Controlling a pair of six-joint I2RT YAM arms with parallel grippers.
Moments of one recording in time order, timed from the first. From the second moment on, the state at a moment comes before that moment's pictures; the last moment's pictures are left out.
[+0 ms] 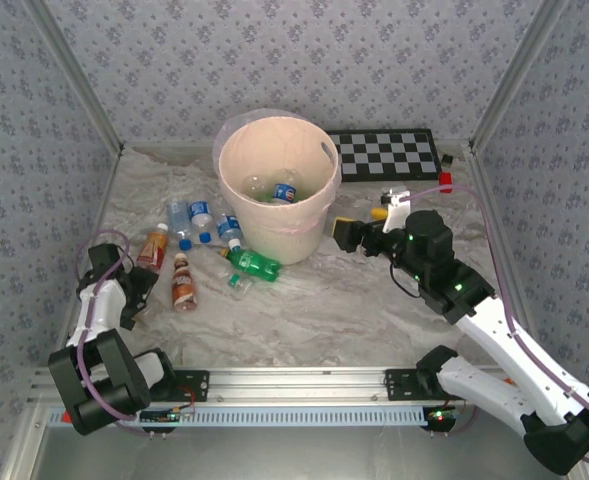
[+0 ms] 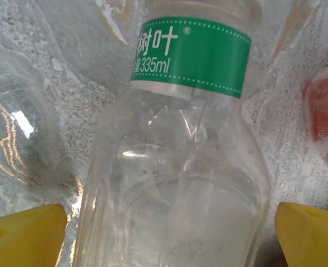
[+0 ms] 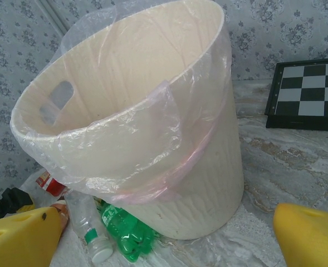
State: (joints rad) left arm 0.40 1.12 0.56 -0.67 0.01 -0.79; right arm 0.60 0.84 0.88 -0.31 -0.01 0.38
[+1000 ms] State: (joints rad) left arm 0.31 0.84 0.72 -0.83 0.03 -0.87; right arm 0.58 0.79 0.86 -0.29 -0.05 0.40
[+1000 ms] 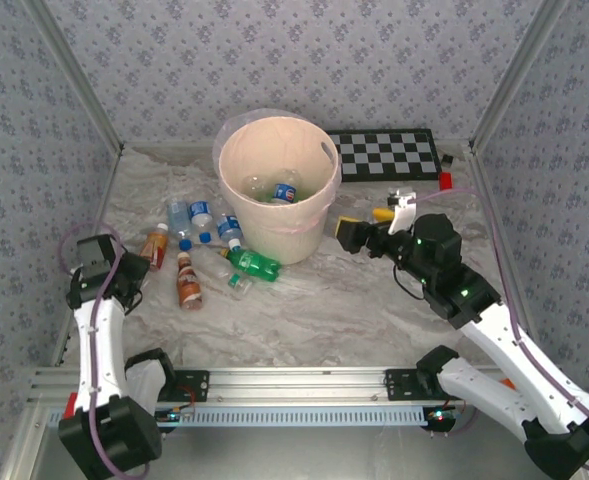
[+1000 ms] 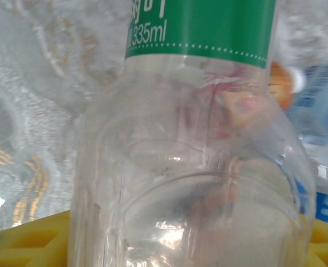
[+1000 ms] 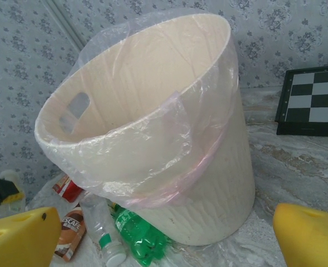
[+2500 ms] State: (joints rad) left arm -0.68 1.88 2.12 -0.74 -0.15 -0.91; right arm 0.72 0.69 0.95 -0.52 0.12 0.46
